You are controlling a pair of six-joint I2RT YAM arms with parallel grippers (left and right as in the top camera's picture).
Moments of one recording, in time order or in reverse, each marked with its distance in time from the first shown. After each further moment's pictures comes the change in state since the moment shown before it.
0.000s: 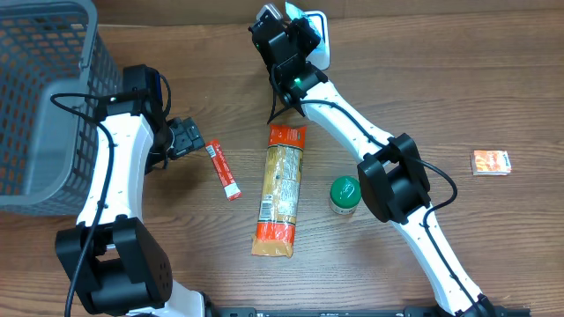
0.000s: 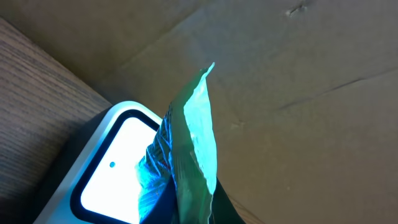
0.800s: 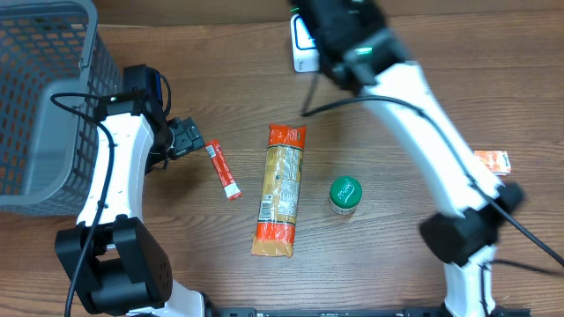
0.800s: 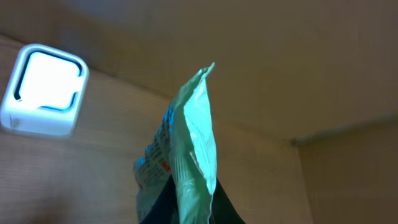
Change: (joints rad) left arm 0.000 0.000 0.000 0.000 0.000 0.000; right arm -0.058 -0.564 0.005 -0.990 -0.039 0.616
